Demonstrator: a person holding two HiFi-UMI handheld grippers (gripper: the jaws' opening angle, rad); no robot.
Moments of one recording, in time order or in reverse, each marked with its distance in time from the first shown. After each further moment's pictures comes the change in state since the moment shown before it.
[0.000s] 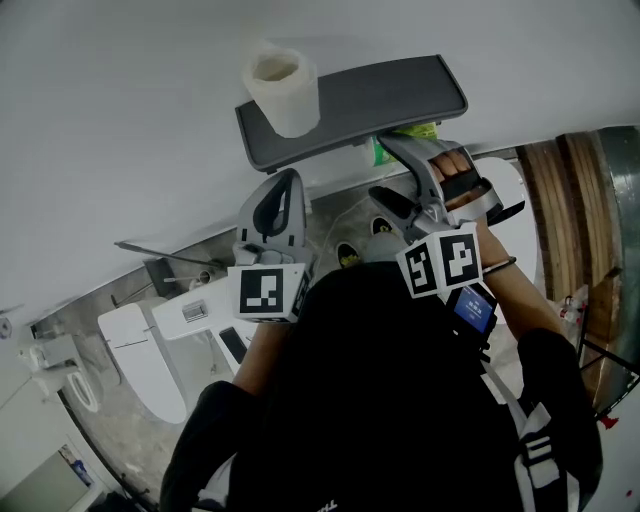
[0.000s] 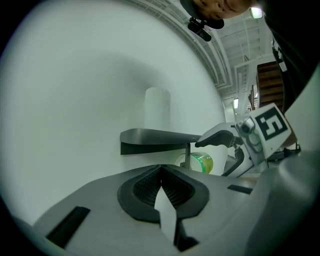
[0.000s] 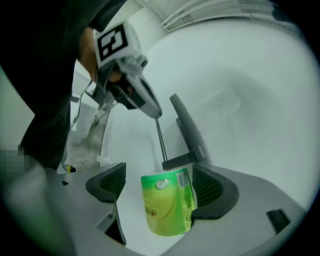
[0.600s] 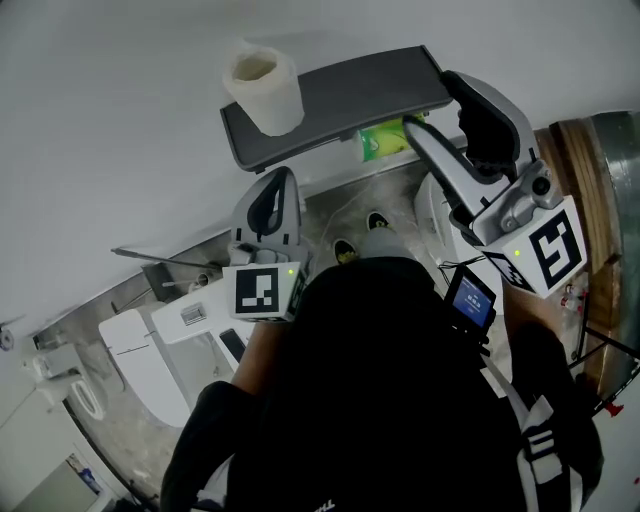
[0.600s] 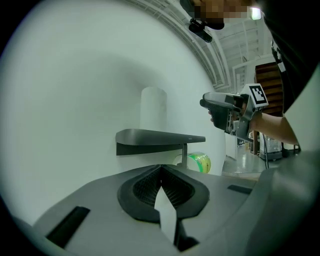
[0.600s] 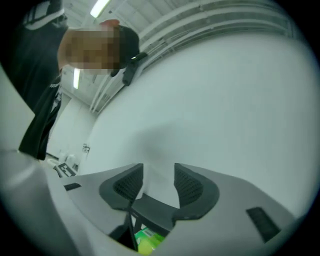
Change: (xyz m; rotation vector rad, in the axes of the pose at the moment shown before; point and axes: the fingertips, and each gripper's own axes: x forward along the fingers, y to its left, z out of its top) left arm 0.003 -0.008 0.002 -0.005 -0.004 -0.022; right arm -0.118 -0.151 0.021 0.857 -0.719 -0.293
